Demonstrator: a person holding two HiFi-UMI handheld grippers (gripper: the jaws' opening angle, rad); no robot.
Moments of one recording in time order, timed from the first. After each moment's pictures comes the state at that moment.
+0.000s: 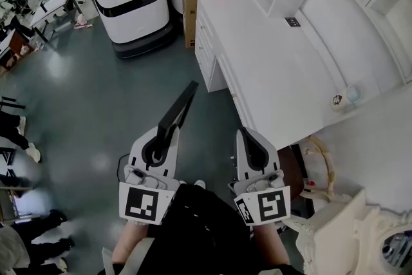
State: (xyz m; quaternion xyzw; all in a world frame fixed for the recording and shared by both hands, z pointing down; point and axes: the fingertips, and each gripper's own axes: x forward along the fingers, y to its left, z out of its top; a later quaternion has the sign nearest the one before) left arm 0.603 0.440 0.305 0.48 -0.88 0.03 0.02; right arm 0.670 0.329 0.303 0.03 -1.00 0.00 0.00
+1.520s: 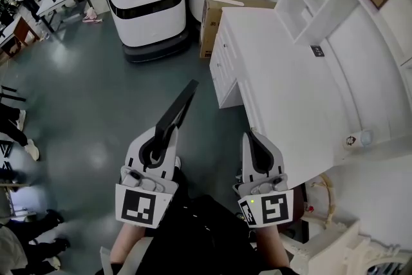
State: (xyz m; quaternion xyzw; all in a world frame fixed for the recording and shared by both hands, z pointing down) left arm 0.435 0.456 0.299 0.45 -0.89 0.03 0.02; right arm 0.501 0.328 0.307 0.00 -1.00 -0.03 0.02
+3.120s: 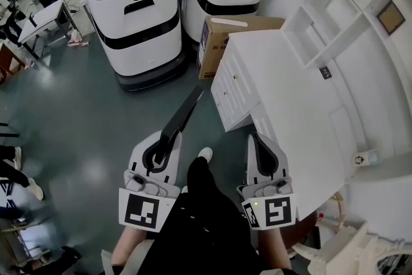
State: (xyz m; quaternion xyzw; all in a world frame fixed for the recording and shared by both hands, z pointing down) left arm 0.206 0.460 0.301 0.51 -0.86 0.02 0.01; right arm 0.283 0.334 0.297 0.07 -1.00 -0.06 0.03
